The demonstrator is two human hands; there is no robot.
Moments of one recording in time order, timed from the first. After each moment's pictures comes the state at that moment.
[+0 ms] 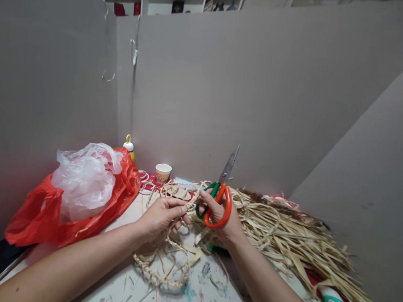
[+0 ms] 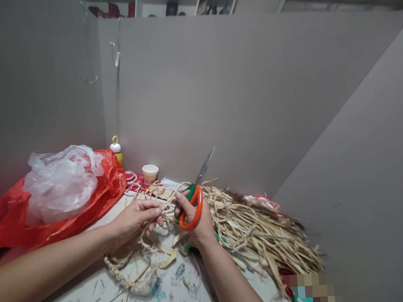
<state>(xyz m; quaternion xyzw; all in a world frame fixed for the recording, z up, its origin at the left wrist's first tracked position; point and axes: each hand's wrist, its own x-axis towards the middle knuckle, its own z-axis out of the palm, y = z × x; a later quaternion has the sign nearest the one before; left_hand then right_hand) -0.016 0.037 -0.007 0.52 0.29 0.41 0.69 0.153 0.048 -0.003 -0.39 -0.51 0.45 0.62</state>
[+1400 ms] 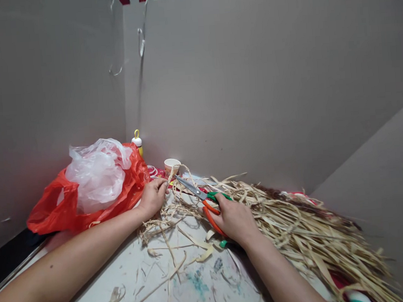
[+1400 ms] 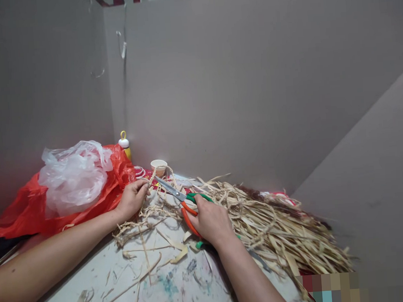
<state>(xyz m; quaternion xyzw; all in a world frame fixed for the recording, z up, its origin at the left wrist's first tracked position) -0.056 0.091 -0.040 0.64 0.46 0.53 0.29 0.186 0.058 -0.030 -0.61 -0.77 -0.17 0.11</state>
